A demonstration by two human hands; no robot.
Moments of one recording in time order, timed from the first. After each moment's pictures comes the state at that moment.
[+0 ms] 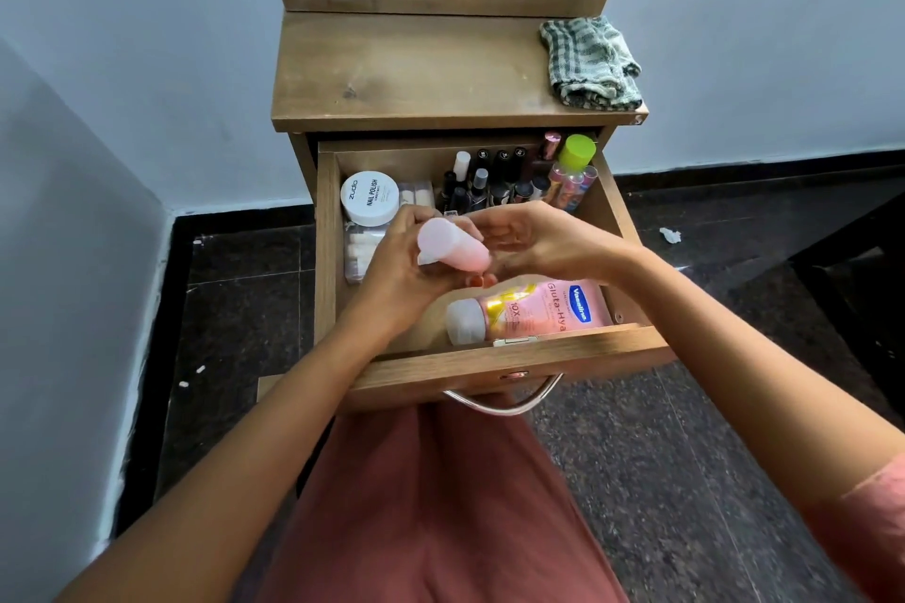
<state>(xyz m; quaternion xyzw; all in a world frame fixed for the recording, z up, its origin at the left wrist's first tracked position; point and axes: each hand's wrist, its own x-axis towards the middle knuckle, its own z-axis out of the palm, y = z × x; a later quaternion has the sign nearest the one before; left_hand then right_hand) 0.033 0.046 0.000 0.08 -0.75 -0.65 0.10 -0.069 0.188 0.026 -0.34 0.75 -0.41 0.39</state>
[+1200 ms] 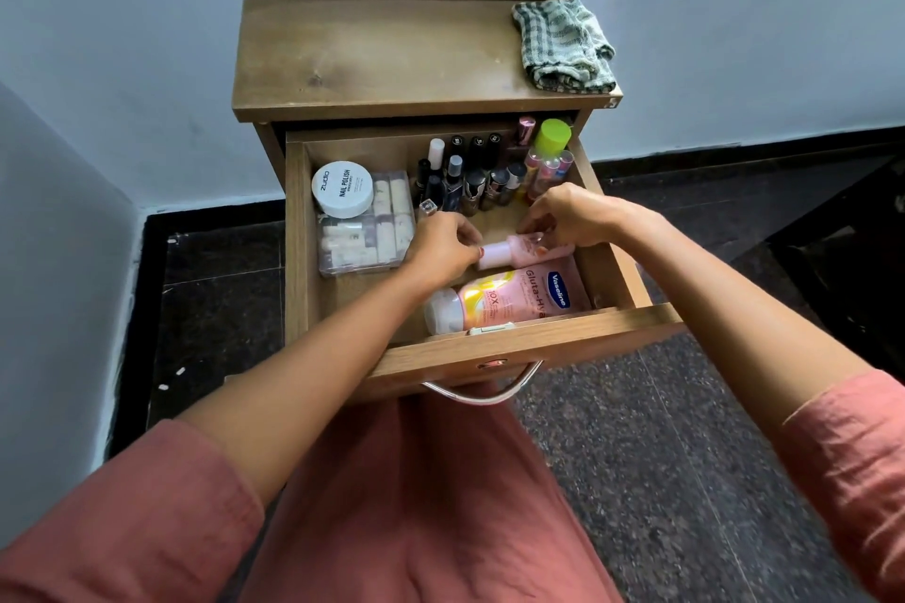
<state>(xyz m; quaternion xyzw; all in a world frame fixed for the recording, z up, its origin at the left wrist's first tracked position) -0.030 0.078 -0.031 0.16 -0.87 -0.47 -0.06 -0.133 0.225 -0.005 -0.34 0.91 -0.02 0.25</state>
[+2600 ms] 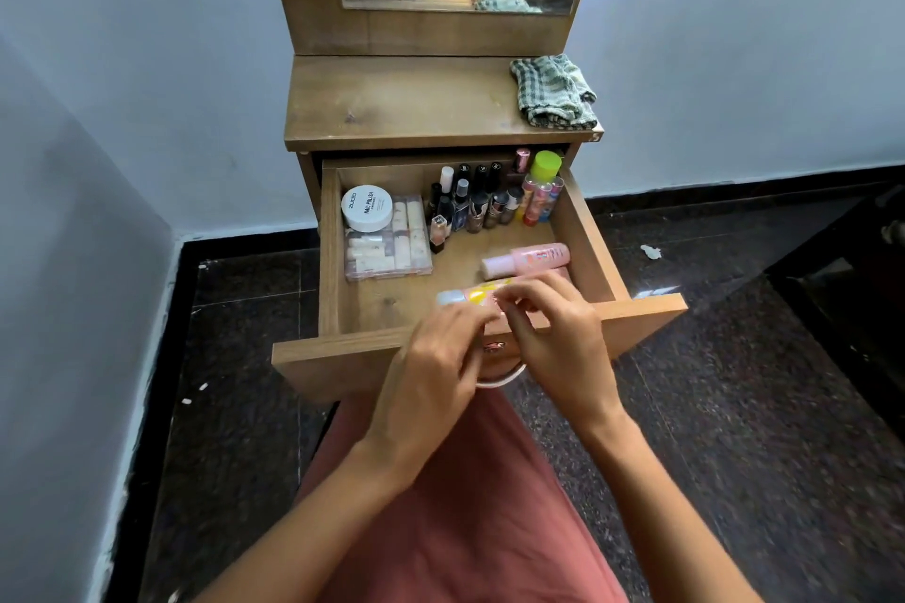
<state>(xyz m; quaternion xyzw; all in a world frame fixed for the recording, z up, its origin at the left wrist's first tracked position) 0.120 0.108 0.003 -0.02 -0.91 -0.35 0.24 0.055 0.226 0.010 -0.27 0.87 -0.40 -0.13</state>
